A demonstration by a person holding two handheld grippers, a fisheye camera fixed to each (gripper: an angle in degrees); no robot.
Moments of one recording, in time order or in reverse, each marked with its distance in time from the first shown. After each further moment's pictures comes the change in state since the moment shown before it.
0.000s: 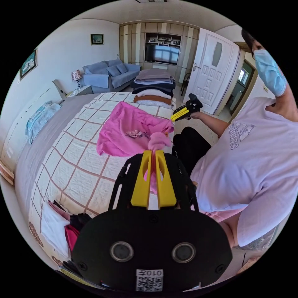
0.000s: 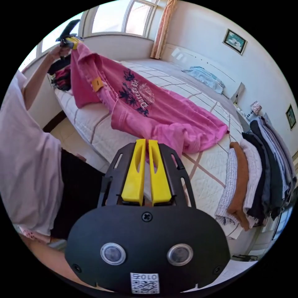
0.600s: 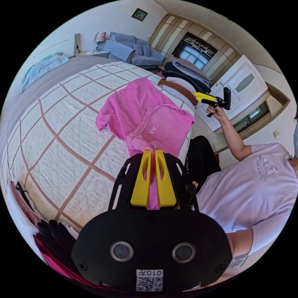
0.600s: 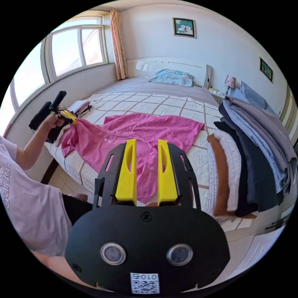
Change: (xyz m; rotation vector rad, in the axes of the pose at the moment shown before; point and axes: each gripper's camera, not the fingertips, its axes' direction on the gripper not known) left arm -0.183 0.014 0.143 -0.048 0.186 -0.321; right arm 0.143 -0.042 0.030 0.064 0.221 0.340
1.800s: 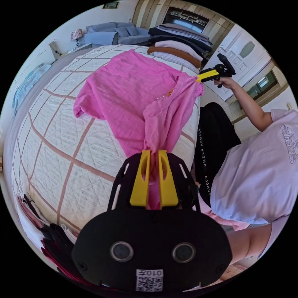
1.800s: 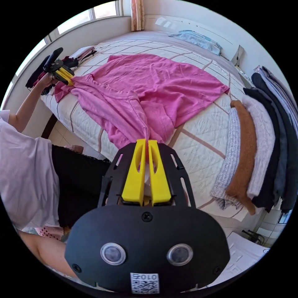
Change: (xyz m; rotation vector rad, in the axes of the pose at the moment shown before) left arm 0.060 0.001 0.097 -0.256 -0.167 0.169; right arm 0.015 0.031 0.095 -0.359 -0.113 -0.114
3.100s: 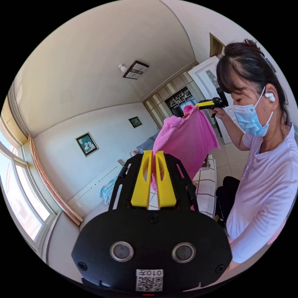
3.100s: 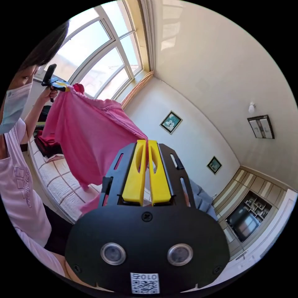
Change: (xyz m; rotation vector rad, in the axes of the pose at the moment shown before) left arm 0.428 0.239 -0.513 0.941 -0.771 0.324; right arm -0.303 0.242 -0.540 0.952 0.791 -0.215
